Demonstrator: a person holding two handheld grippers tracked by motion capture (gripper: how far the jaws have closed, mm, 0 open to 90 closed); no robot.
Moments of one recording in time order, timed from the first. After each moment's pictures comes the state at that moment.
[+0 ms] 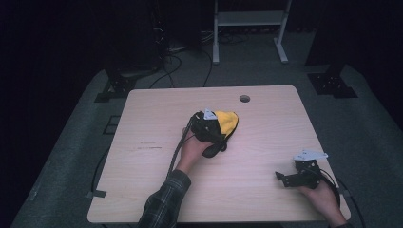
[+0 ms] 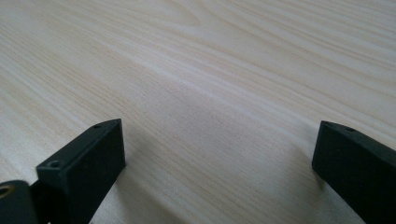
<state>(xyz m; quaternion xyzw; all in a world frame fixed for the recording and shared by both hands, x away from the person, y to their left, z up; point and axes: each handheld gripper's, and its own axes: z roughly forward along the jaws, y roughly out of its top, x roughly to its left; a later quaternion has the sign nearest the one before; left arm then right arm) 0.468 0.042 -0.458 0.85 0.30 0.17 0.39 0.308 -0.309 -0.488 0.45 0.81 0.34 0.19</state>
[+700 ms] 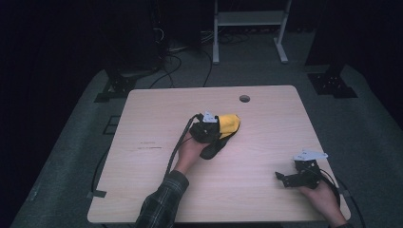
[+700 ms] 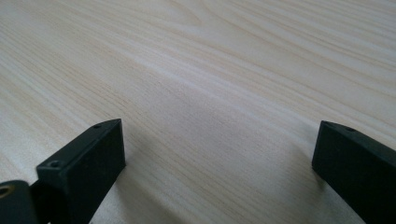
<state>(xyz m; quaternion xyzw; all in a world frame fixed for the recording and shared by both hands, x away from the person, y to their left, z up) 0.450 0.050 -0.448 0.87 0.28 0.14 0.38 0.308 -0.309 -0.488 0.45 0.81 0.34 0.18</state>
